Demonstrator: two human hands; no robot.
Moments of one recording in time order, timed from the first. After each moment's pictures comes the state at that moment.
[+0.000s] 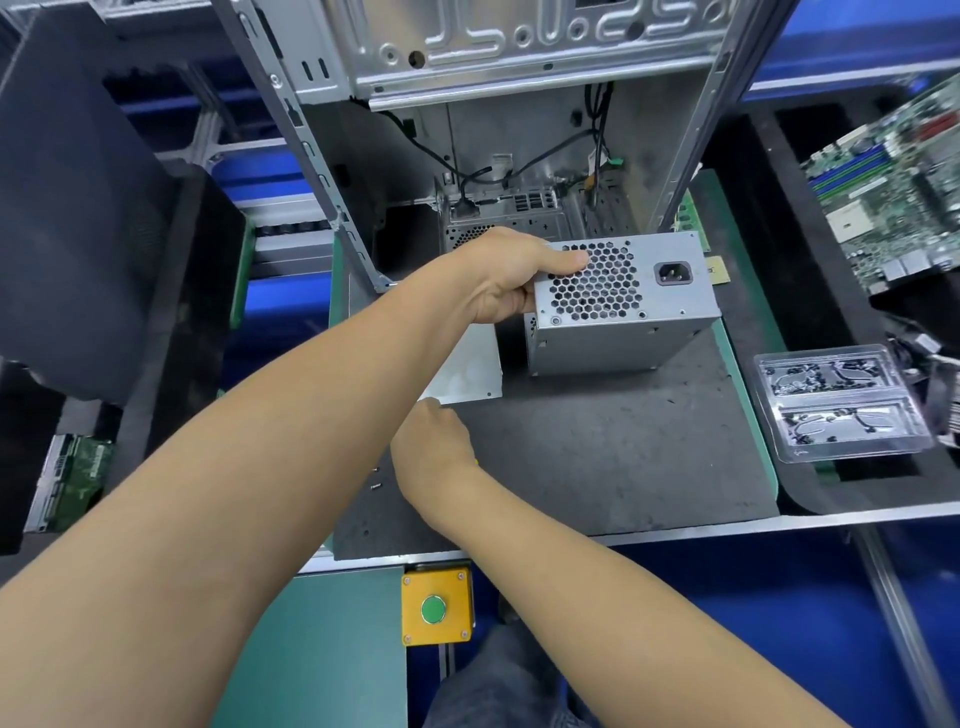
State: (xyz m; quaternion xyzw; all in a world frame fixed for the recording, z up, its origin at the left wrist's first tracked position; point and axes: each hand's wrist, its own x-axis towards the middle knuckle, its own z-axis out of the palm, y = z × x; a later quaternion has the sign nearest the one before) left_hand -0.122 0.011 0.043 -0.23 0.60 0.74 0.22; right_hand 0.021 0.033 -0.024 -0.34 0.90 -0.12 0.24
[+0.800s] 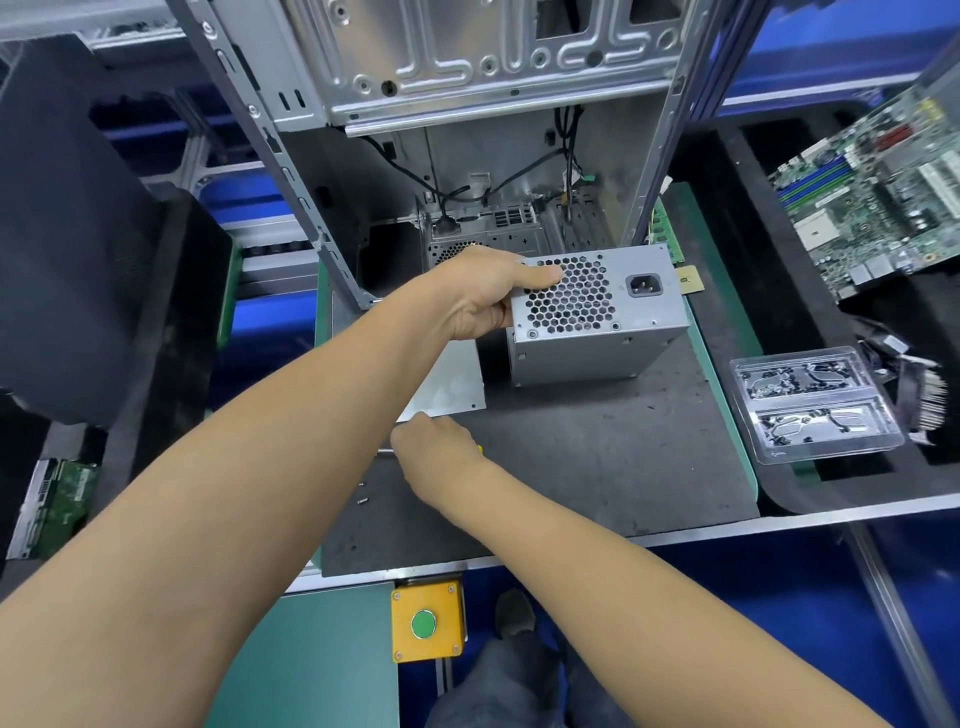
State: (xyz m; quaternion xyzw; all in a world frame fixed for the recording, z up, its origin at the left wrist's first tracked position) left_hand -0.118 0.012 0.043 -0.23 0.60 0.74 0.22; right_hand 0.003 0.050 -0.022 -0.40 0.87 -0.09 0.27
